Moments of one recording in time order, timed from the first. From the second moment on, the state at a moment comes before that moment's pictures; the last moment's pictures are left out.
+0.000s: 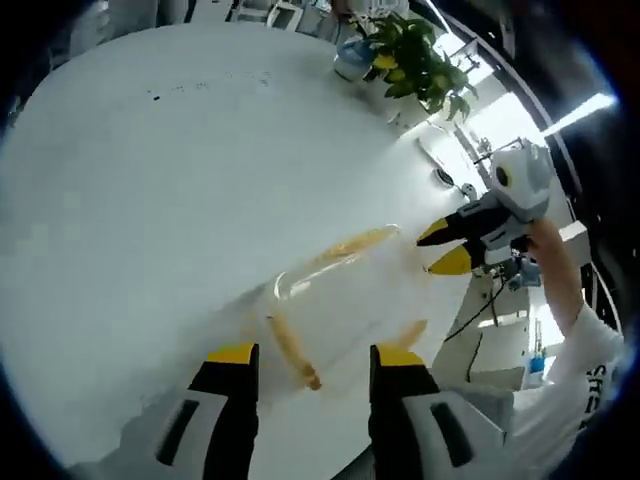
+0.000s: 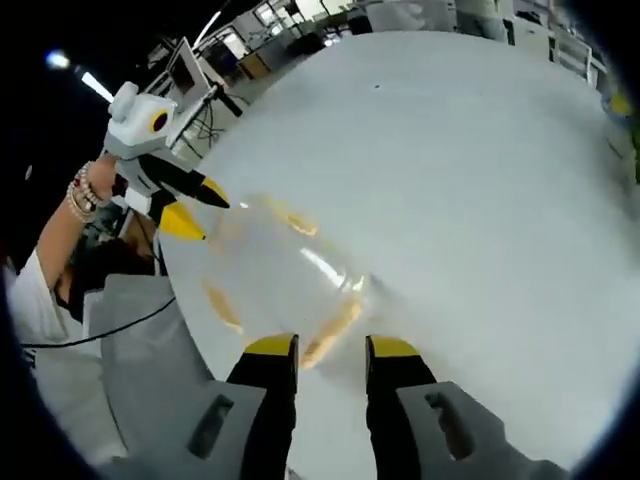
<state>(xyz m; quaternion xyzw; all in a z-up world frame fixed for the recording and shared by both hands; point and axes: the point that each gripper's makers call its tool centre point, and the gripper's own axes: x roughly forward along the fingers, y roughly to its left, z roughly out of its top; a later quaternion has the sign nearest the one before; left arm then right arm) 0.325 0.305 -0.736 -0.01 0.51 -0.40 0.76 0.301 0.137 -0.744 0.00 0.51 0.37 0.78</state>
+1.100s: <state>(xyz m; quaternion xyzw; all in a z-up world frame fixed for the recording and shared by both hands) 0.295 0.223 -0.751 0.24 0.30 -0.57 0.73 0.326 0.241 -0.753 -0.18 0.38 0.54 0.73</state>
